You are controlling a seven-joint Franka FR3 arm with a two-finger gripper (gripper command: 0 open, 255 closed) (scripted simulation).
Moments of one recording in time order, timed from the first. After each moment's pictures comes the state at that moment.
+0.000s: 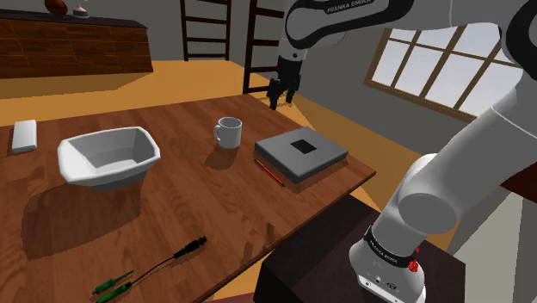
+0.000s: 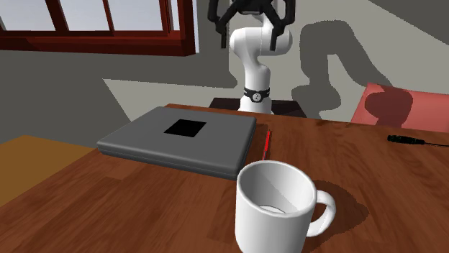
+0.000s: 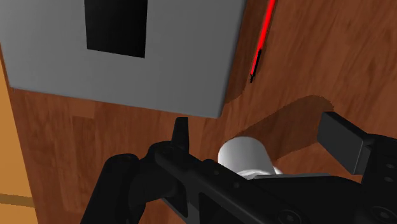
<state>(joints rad) 0.01 -0.25 -0.08 -2.17 -0.06 1.97 -0.08</state>
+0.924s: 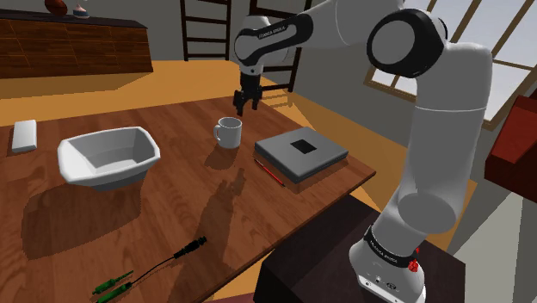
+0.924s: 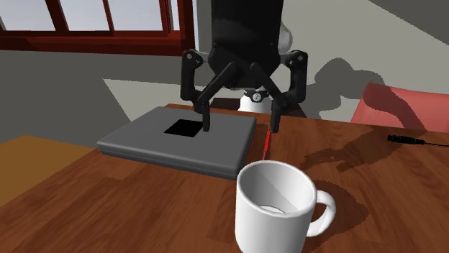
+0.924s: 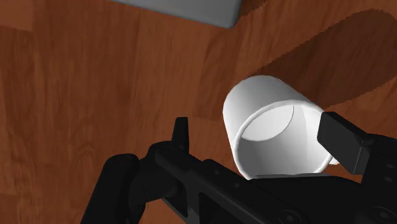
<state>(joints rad) 0.01 0.34 -0.09 -1.67 0.02 2.01 -0.18</state>
